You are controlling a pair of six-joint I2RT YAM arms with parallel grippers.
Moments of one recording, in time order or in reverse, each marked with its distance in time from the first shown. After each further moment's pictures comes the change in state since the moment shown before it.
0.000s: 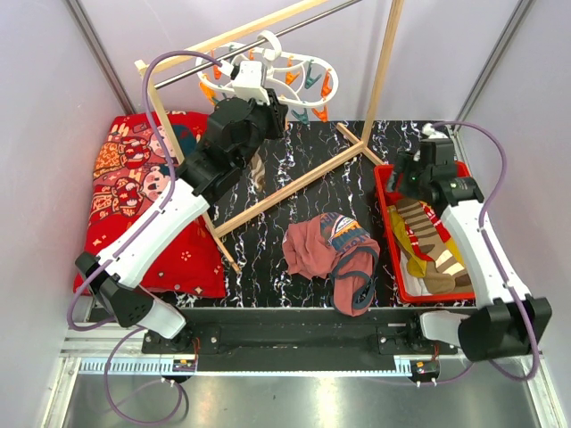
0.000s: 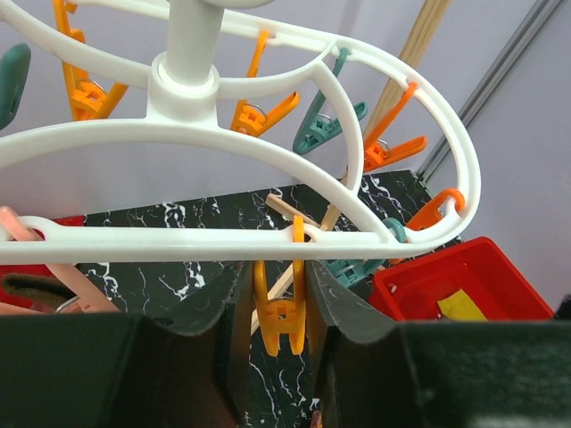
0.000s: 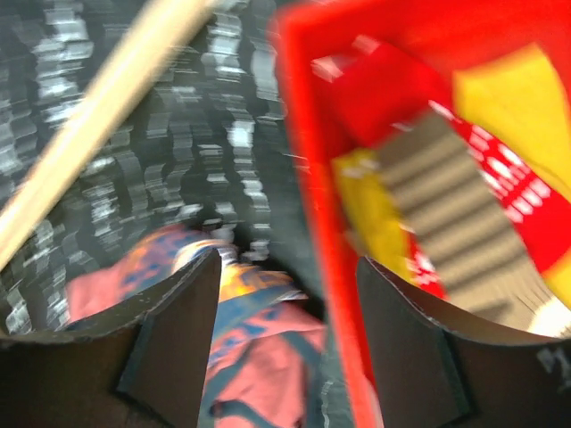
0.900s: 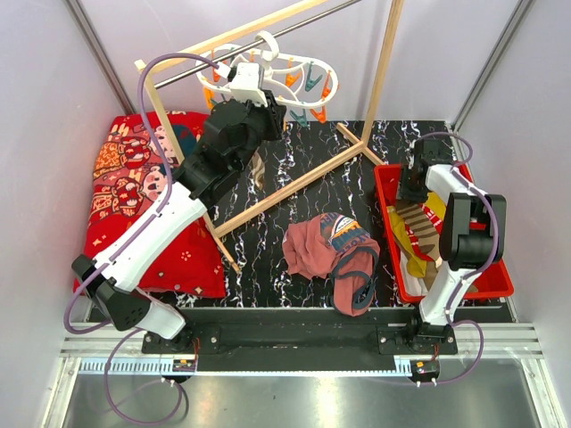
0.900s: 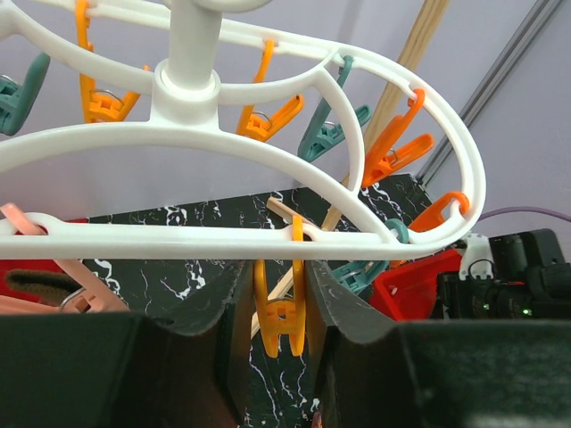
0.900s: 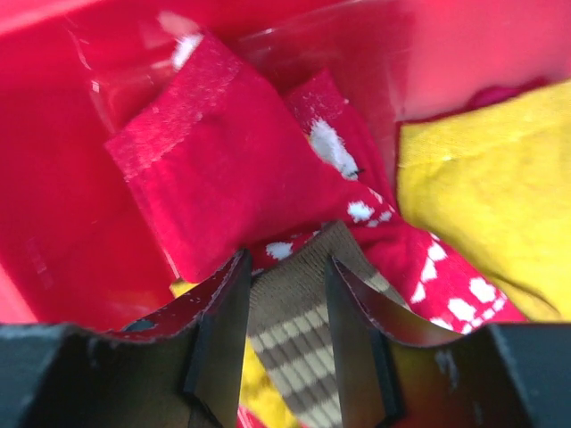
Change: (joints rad) left arm -0.001 -0.026 -0.028 0.021 -0.008 0.007; right arm -0.216 0.626 0.082 0.173 -0.027 -0.213
